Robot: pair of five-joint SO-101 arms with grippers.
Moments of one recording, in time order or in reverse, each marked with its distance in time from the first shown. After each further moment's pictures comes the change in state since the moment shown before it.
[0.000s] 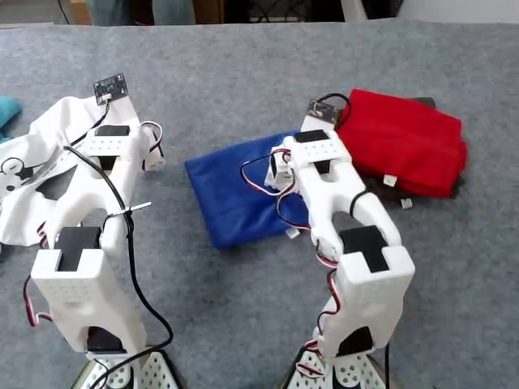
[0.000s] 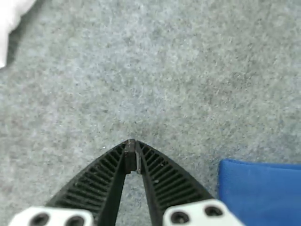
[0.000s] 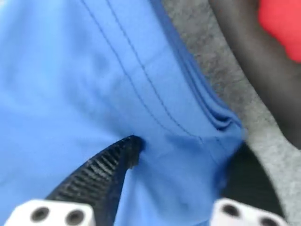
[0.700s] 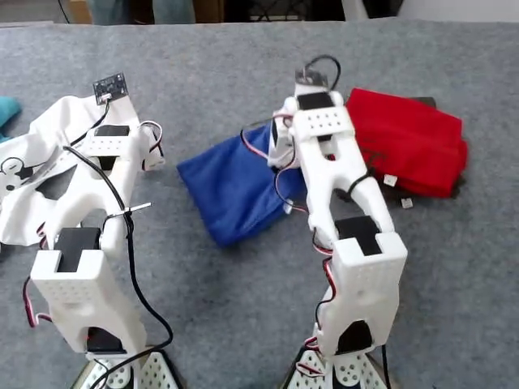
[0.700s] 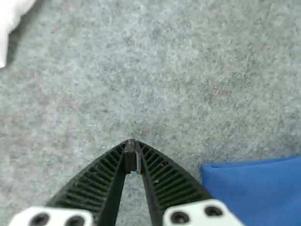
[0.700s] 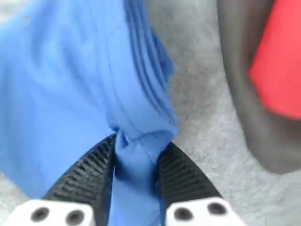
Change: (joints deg) left arm 0.0 0.0 0.0 -0.1 0.0; right arm 0.2 3.1 -28.8 23.9 17.4
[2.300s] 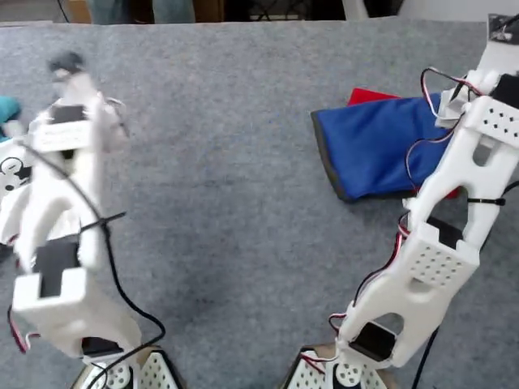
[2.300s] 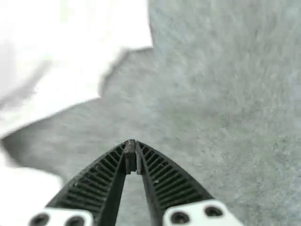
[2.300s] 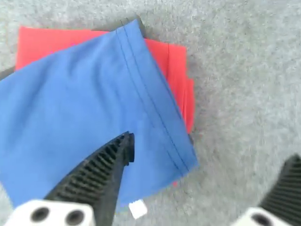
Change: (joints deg) left arm -11.8 -10.3 -12.7 17.8 -7.3; right arm 38.9 8.9 -41.1 9.5 26.6
